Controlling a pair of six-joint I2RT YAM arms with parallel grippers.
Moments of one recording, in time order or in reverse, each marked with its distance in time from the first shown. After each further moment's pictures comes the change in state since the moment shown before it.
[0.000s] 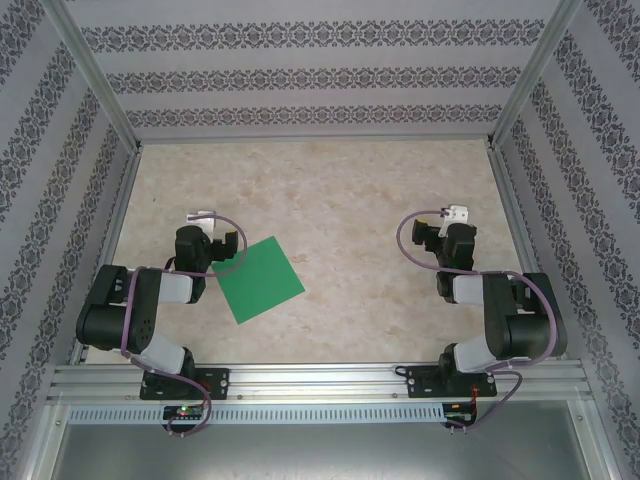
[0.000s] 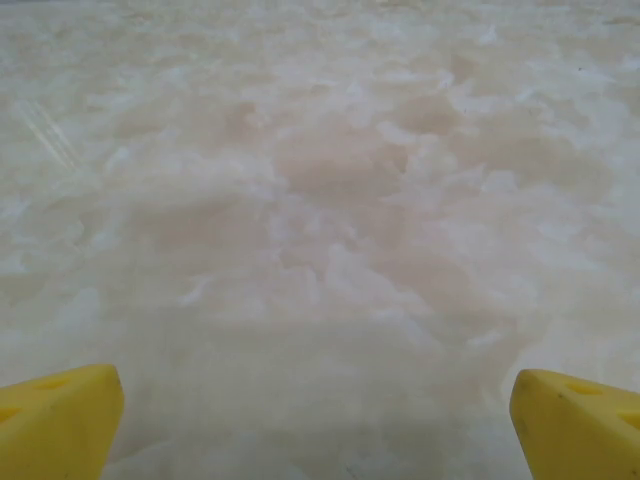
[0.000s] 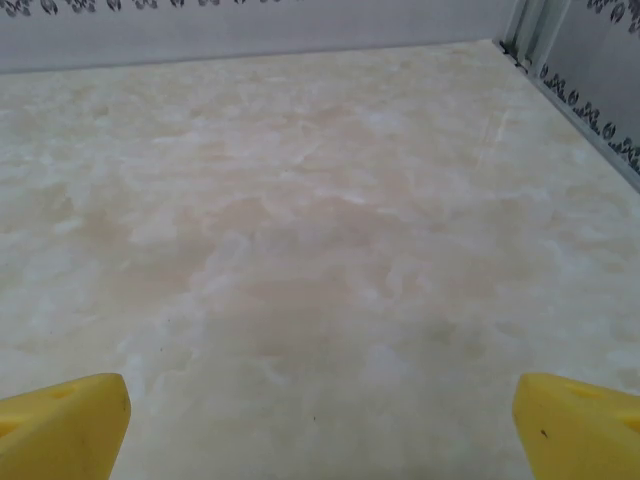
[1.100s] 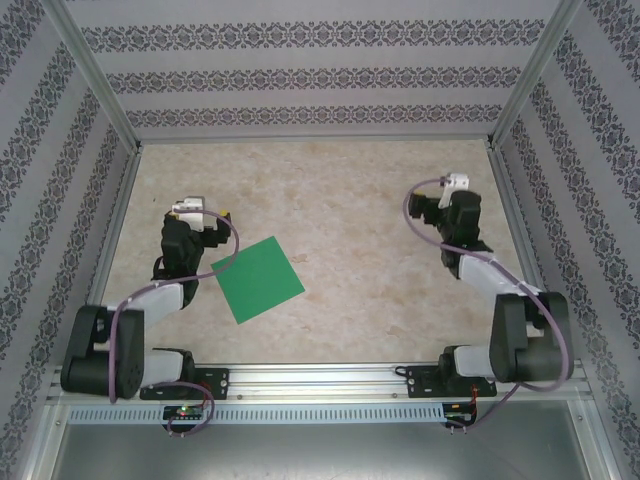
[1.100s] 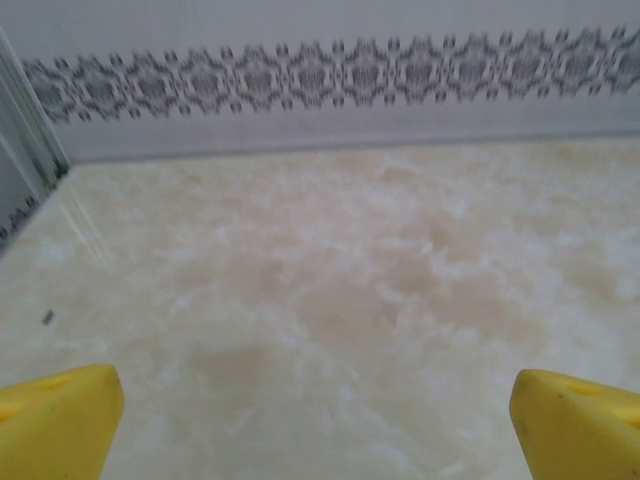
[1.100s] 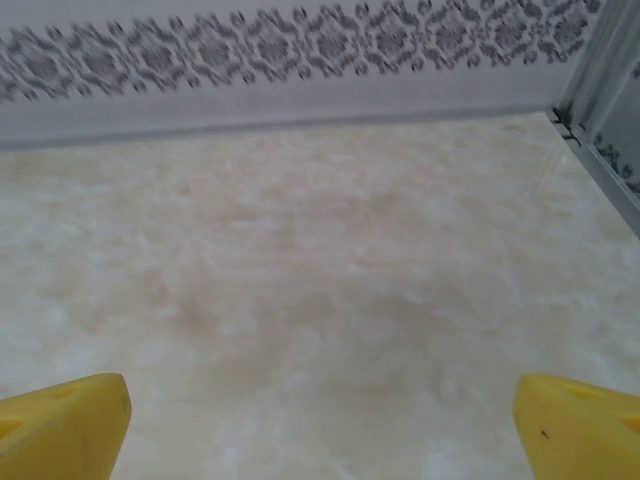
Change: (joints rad) left arm 0.007 -0.296 0.020 -0.091 -0.010 -0.010; right arm 0.042 -0.146 0.338 -0.489 -0.081 0.050
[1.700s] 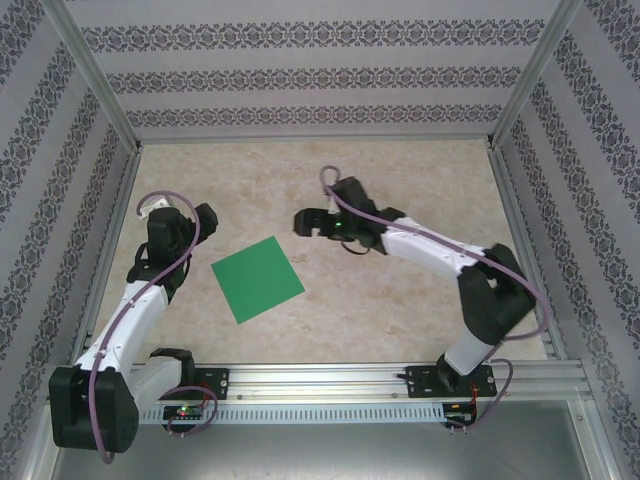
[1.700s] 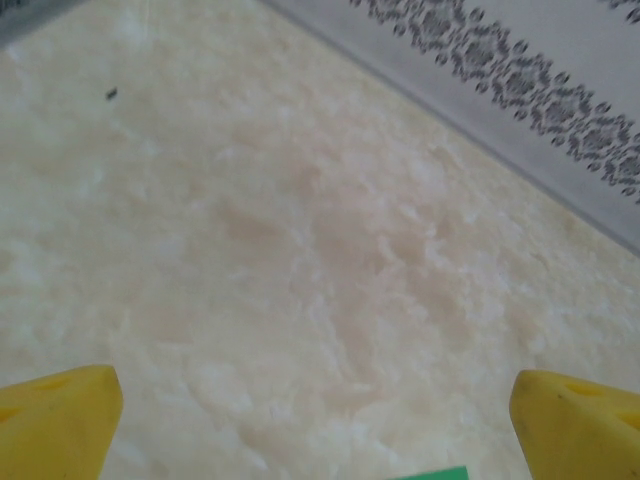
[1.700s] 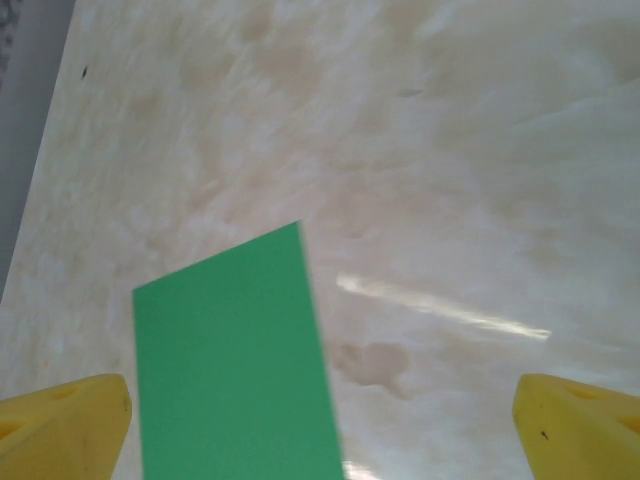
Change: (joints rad) left arm 0.013 -0.229 0.222 -0.765 -0.062 -0.611; right arm 0.654 0.359 0.500 -0.528 -0.216 0.533
